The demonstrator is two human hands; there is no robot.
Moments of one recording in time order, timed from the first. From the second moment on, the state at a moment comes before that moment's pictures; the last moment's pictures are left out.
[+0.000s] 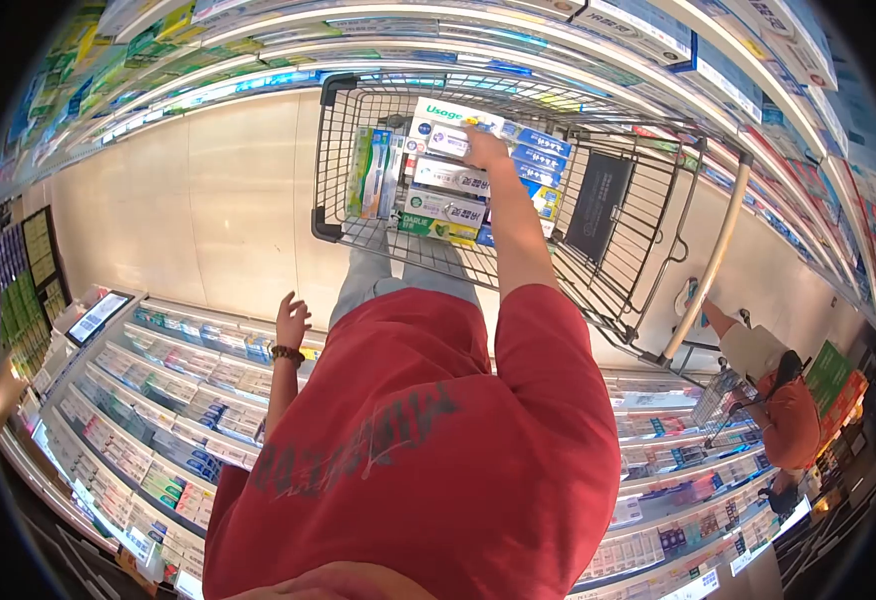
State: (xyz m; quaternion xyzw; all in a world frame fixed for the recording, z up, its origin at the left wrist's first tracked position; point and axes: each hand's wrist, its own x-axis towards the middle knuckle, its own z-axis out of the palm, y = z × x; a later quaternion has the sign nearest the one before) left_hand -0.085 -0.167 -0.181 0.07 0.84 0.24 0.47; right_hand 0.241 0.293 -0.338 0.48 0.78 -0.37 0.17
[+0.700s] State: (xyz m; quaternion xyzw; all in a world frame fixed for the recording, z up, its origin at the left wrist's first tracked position) left_hand -0.074 -0.275 -0.176 0.12 0.87 0.01 0.47; right_hand 0.215 0.272 -0.408 0.51 0.79 -0.32 0.12
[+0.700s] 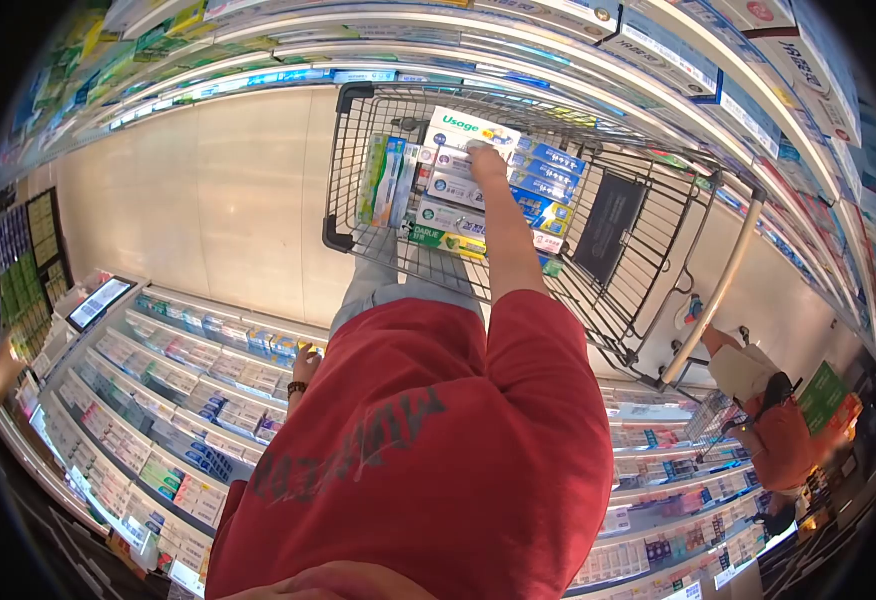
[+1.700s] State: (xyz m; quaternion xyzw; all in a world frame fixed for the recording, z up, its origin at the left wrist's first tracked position) left_hand -0.167 -0.230 -0.305 0.25 0.82 0.00 0.51; right_hand 0.085 0.491 0.119 0.41 0.80 0.30 -0.31
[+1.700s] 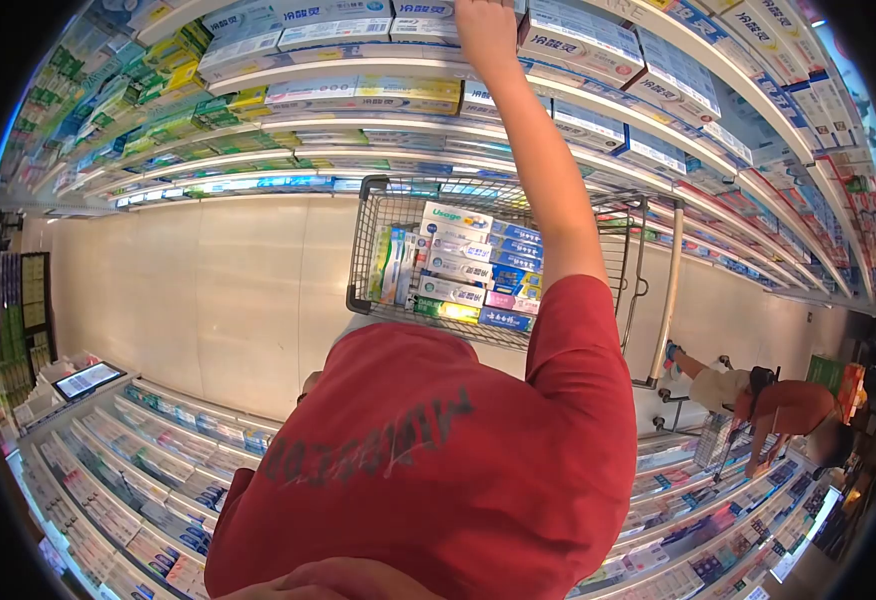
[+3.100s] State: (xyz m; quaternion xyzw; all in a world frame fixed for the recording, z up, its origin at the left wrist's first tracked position) left_hand -0.028 0.062 -0.006 0.44 0.56 0.53 0.46; right_hand 0.191 0.121 -0.004 0.37 0.86 -0.16 -0.32
